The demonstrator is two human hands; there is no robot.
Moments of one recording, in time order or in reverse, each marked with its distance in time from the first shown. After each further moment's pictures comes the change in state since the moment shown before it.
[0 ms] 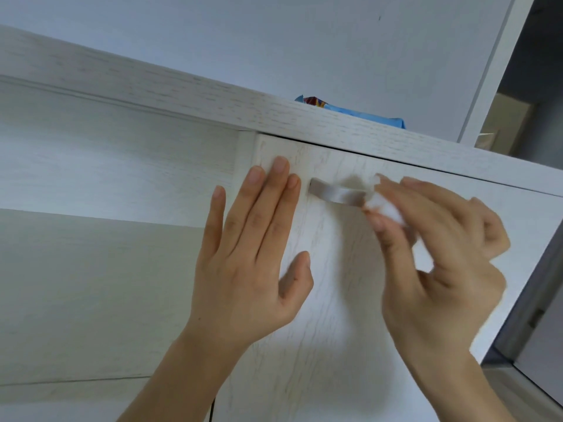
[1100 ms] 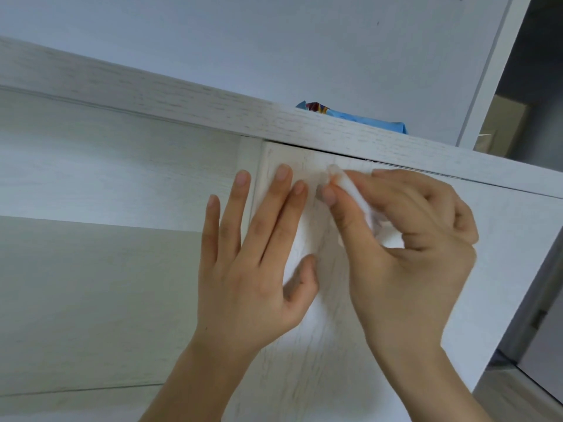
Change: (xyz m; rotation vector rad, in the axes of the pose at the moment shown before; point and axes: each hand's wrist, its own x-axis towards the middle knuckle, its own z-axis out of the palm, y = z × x) left_hand -0.002 0.001 0.000 0.029 0.014 -0.061; right_hand 0.017 -0.036 0.022 0.059 0.017 0.173
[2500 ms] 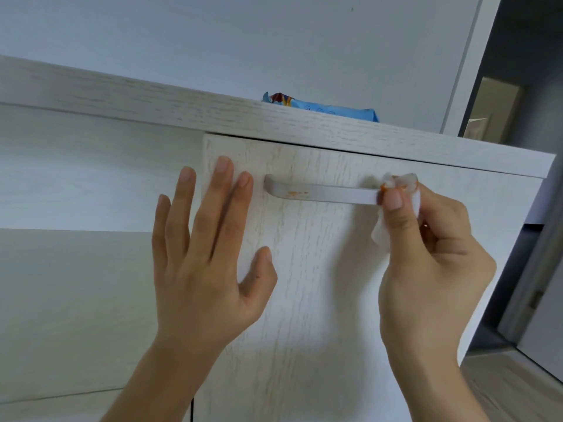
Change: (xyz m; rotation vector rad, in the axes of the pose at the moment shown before) left_hand -0.001 0.004 0.001 0.020 0.007 -0.001; right_hand -0.008 0.046 -0.035 0.396 0.158 0.547
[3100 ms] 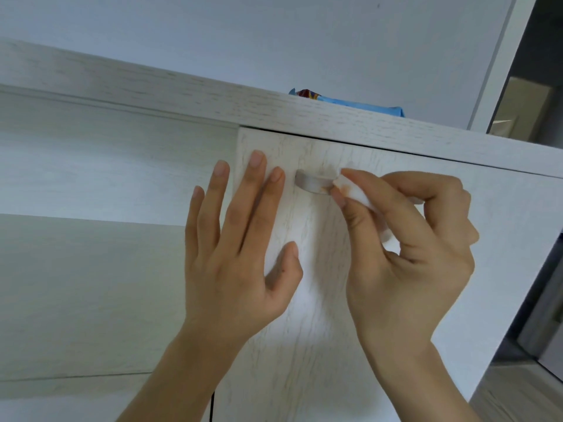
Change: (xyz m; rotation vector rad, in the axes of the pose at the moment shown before) left_hand 0.001 0.000 -0.001 -0.028 0.020 0.009; right_hand -0.016 -0.007 0.032 -0.362 -0.043 -0.651
